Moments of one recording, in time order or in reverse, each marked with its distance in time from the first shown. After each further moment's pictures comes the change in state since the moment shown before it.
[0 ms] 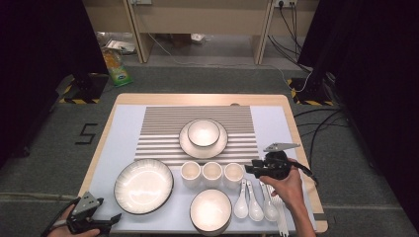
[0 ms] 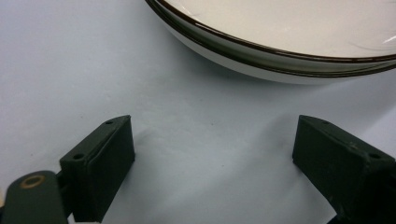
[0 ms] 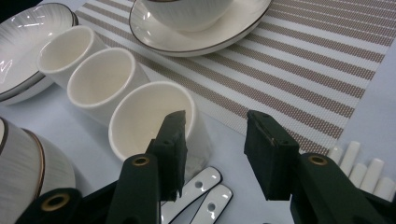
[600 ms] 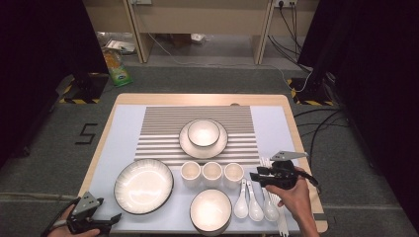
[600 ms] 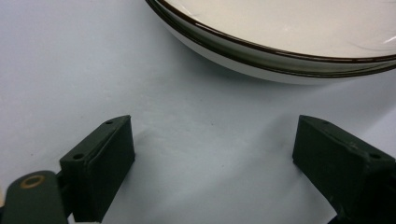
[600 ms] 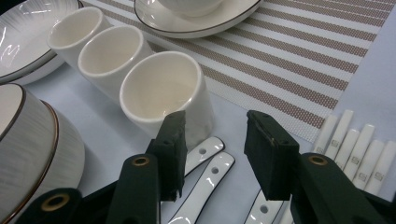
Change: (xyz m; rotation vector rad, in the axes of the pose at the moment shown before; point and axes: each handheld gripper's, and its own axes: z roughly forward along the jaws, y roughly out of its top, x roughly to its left) left arm 0.000 0.000 0.000 0.001 0.001 0.000; right arm 0.005 -0.022 -0.017 -0.008 -0.009 -0.005
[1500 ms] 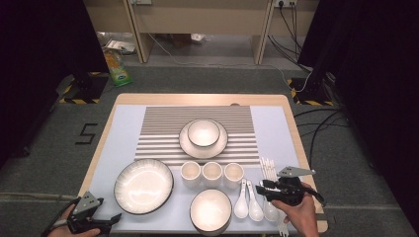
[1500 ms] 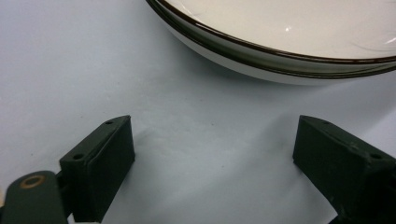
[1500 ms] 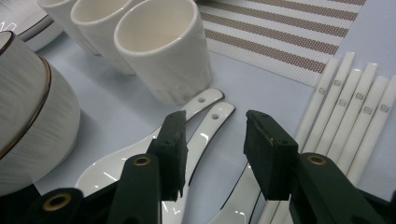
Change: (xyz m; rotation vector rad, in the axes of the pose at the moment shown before) left arm 0.000 0.001 0.000 0.007 0.004 -0.001; right arm 0.002 -0.044 -0.007 -0.008 -0.015 0.032
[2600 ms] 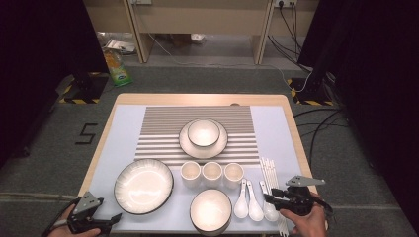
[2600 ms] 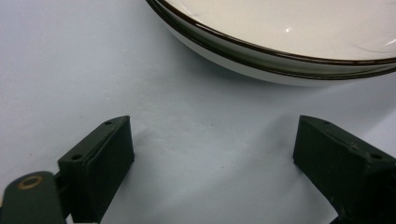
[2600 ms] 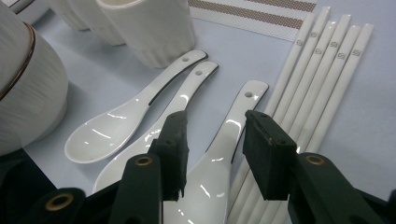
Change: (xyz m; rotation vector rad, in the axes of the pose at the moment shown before) left arm 0.000 0.000 0.000 0.004 0.003 -0.002; right arm -0.005 -0.027 -0.016 0.022 -0.036 0.035
